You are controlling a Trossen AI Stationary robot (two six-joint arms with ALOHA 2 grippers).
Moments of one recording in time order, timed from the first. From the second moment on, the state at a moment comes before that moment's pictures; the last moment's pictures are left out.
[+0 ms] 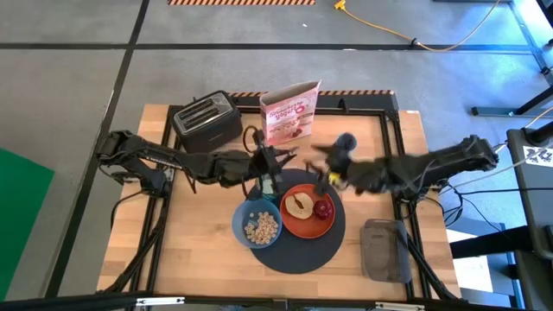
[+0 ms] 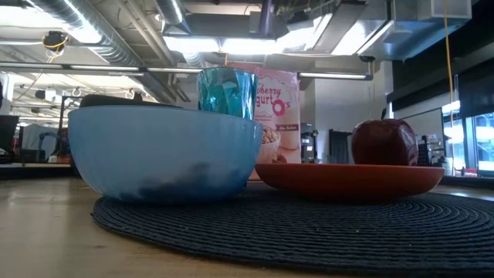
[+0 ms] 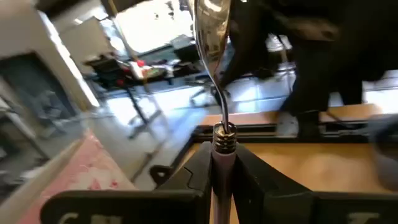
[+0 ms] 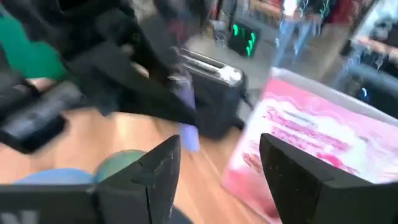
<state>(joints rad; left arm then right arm) -0.13 1.54 1.17 0.26 -0.60 0.24 0.28 1.26 1.20 -0.32 0.77 0.15</state>
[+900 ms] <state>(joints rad) -0.17 1.69 1.17 0.49 -0.87 0.61 0.29 1.35 0.89 0.53 0.76 -0.11</state>
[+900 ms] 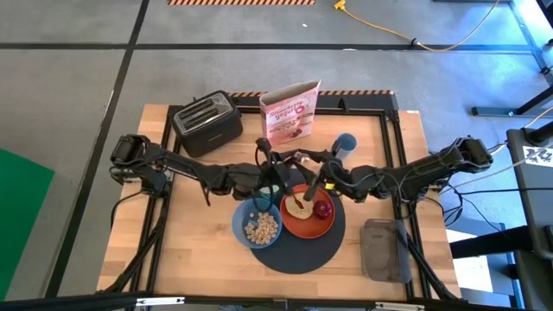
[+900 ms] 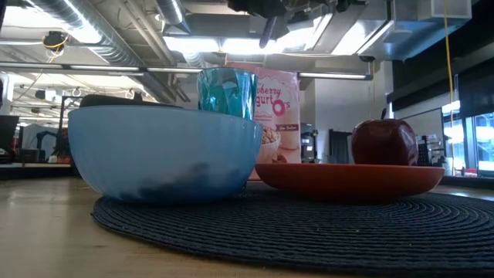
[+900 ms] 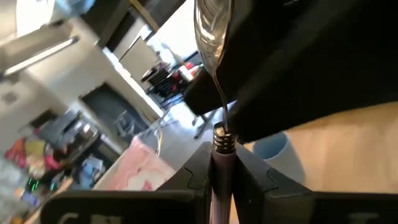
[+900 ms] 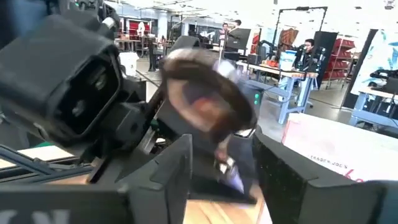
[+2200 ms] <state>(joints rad) -0.35 1.54 1.16 -0.02 -0.92 0.37 -0.11 1.10 0.98 -0.77 0.05 0.55</state>
